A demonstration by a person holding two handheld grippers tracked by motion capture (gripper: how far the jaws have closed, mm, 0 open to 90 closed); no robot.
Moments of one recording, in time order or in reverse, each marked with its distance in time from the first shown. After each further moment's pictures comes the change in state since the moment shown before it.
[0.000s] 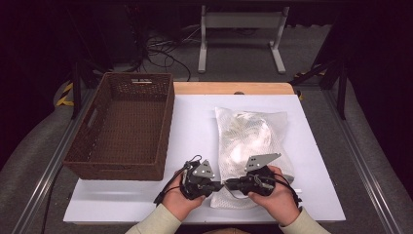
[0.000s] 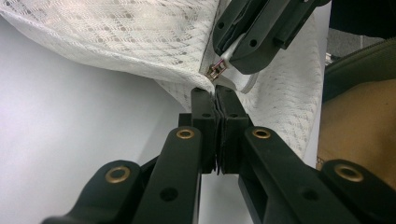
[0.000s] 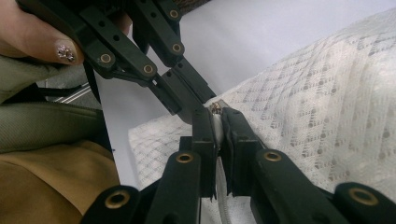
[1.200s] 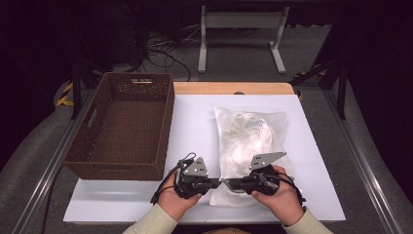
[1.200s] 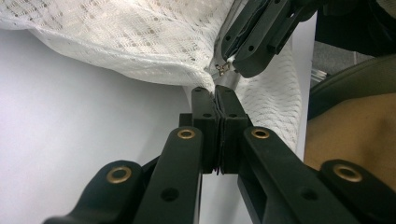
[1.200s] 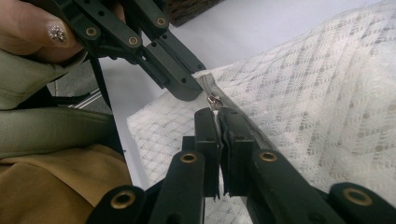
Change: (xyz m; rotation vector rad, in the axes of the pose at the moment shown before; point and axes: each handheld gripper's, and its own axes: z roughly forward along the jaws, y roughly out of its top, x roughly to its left) left arm -0.002 0.000 -0.020 -0.089 0.011 0.005; right arm -0.002 -0.001 -0.011 -0.022 0.024 0.043
